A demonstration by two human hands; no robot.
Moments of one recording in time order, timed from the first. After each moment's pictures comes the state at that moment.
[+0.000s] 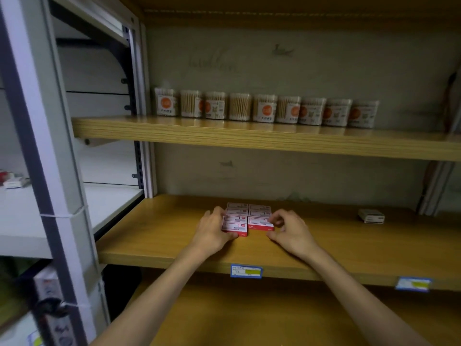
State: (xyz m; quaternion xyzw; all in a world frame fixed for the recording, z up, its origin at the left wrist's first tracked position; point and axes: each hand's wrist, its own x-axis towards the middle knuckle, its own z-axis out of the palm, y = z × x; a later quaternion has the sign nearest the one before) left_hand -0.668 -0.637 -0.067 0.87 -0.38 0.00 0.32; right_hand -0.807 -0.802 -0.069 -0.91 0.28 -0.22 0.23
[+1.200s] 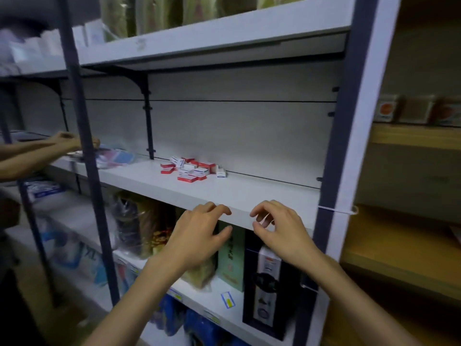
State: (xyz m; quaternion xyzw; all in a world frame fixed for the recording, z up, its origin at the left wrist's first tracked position) left_hand -0.505 -0.128 -0.050 0.91 -0.31 0.21 0.16; right_hand -0.571 -0.333 -0.041 -0.92 -0.08 -0.26 0.27
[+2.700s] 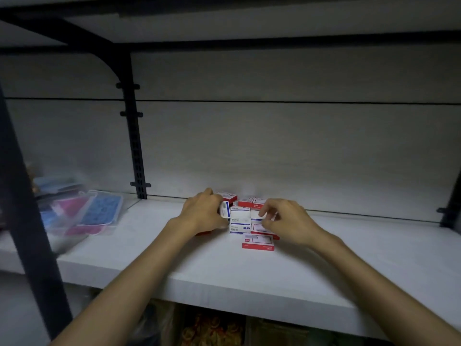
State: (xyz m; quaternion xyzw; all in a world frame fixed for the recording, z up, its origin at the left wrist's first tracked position) left_hand 0.015 -0.041 -0.013 0.90 -0.41 0.11 0.10; right_hand -0.150 -0.206 -0.009 -0.96 0.14 -0.18 0.18
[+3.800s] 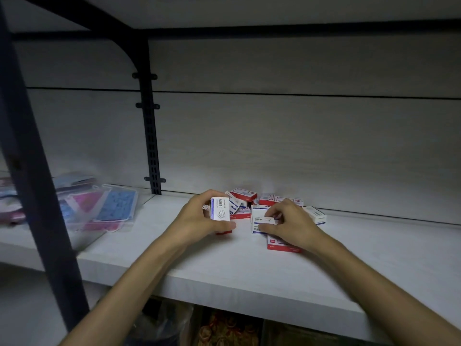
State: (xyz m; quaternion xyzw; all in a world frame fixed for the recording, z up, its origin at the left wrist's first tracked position) left_hand 0.004 0.038 -0.023 0.75 -0.35 -0.08 0.55; right_hand -0.099 -0.192 -0.042 -0.95 0.16 -0.20 0.19
